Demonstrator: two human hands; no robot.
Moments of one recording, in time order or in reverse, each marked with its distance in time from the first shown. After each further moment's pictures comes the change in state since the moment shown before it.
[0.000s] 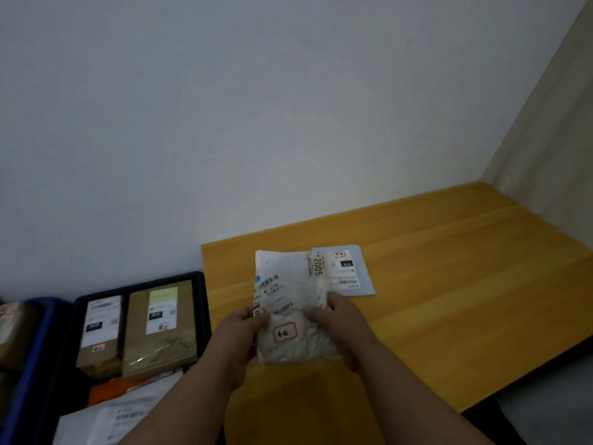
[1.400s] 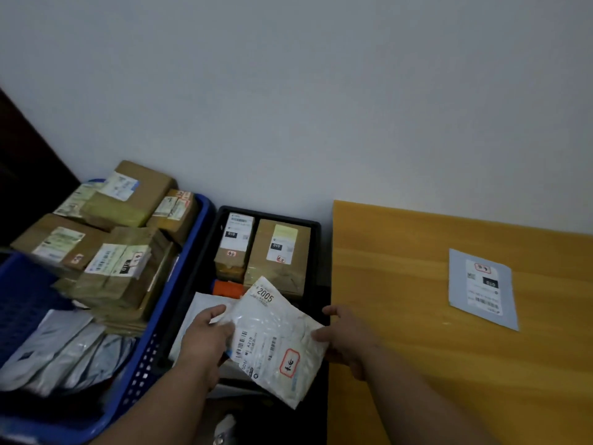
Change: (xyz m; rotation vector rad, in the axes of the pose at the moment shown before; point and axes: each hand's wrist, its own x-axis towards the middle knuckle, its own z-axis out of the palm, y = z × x) left_hand -0.043 -0.105 -0.231 -0.280 0.659 -0.077; right_hand 0.007 0.060 0.196 -0.405 -0.396 0.400
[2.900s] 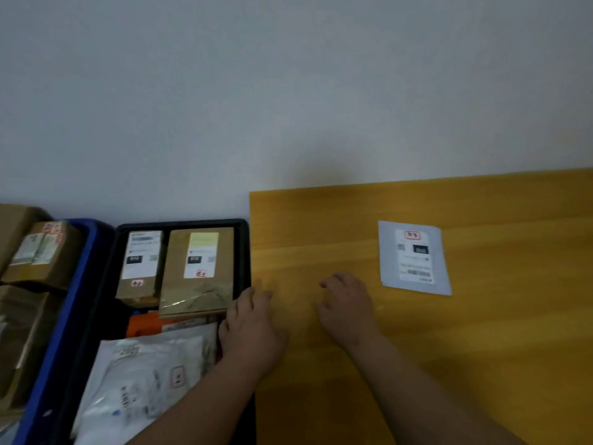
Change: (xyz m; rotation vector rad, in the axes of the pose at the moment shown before) left_hand -0.015 0.007 0.206 1.279 -0.258 0.580; right_hand 0.046 0.011 -0.134 -0.777 0.520 -0.354
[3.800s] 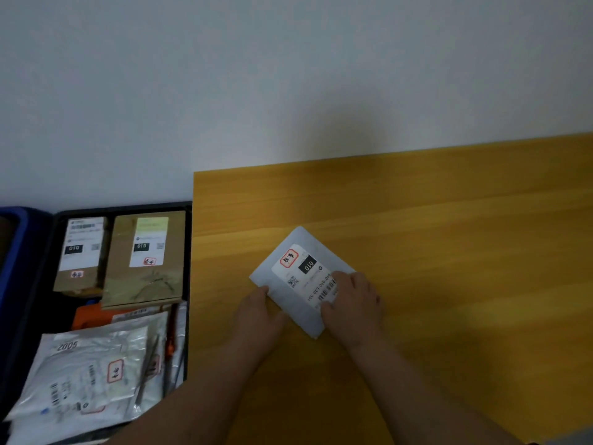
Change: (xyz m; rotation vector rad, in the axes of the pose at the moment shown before) left_hand 0.012 0.105 0.067 -0.386 -0.167 -0.138; right_hand -0.004 0.124 -0.023 -0.019 -0.049 0.209
